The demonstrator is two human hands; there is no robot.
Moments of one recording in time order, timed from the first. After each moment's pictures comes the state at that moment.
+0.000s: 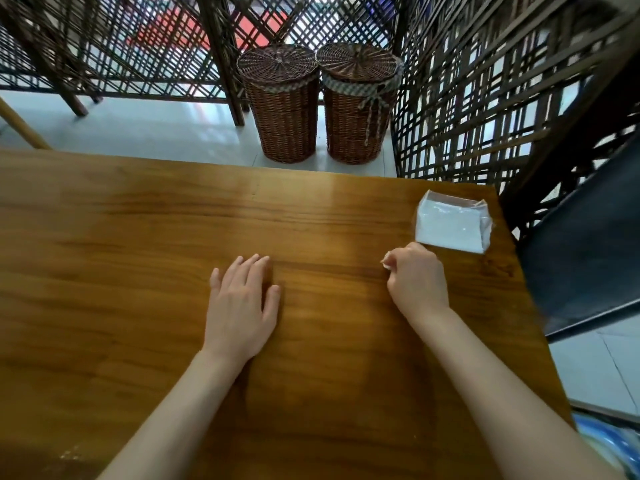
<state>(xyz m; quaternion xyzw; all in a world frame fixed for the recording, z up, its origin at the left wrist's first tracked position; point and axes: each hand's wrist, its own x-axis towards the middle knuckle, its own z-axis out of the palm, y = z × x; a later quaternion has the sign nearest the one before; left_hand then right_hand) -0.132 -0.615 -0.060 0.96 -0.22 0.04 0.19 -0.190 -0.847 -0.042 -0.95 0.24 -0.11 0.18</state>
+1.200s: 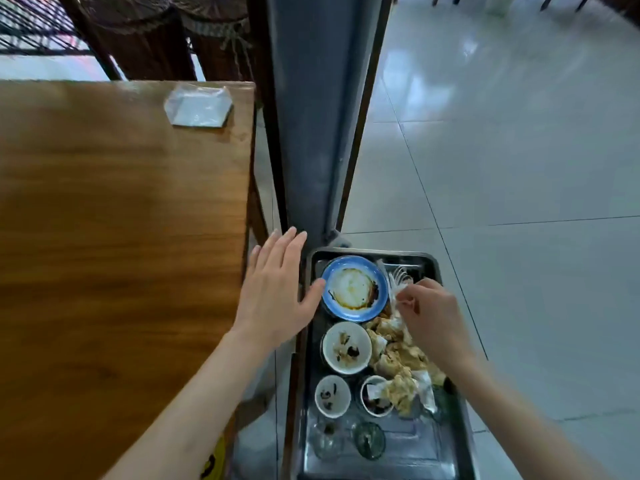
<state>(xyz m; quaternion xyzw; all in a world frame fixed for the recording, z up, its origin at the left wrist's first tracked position) -0.522 -0.862 -0.041 0.89 -0.39 -0.02 0.22 -0.672 -1.042 -0.069 -0.91 0.32 -0.08 0.25</state>
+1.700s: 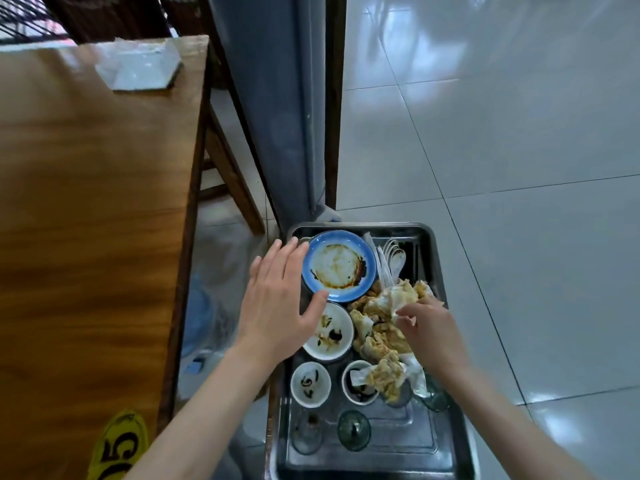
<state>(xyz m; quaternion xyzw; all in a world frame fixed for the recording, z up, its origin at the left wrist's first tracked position) -0.577 -0.900 -0.099 0.90 -0.38 -0.05 0.19 -0.731 -1.072 -0.163 -0.90 0.35 0.00 0.27</state>
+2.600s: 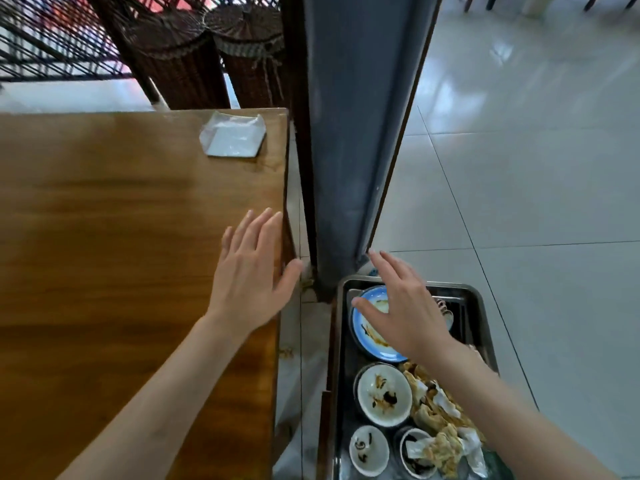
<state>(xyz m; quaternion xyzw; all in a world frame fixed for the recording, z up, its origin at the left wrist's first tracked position) -0.429 -0.850 -0.019 0.91 -0.35 0.03 0.21 -0.568 -1.025 -0.057 -0.94 0.19 -0.06 0.27</state>
